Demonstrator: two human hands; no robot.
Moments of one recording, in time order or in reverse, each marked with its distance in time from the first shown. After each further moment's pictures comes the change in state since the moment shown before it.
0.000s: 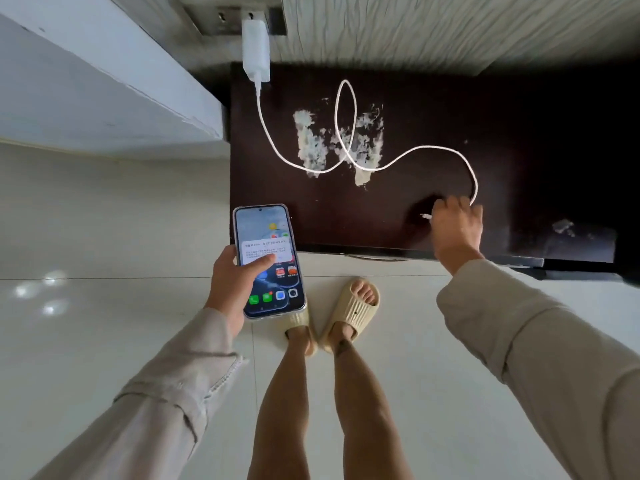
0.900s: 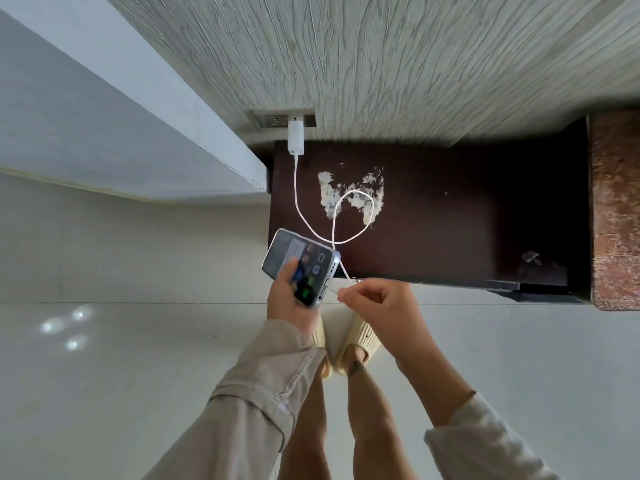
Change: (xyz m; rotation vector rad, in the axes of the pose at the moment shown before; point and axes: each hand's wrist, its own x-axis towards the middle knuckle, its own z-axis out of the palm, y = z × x) left_hand -0.122 0.056 0.012 -0.969 -0.208 -0.206; right_hand -0.189 -0.080 -0.189 1.345 -0.350 0.005
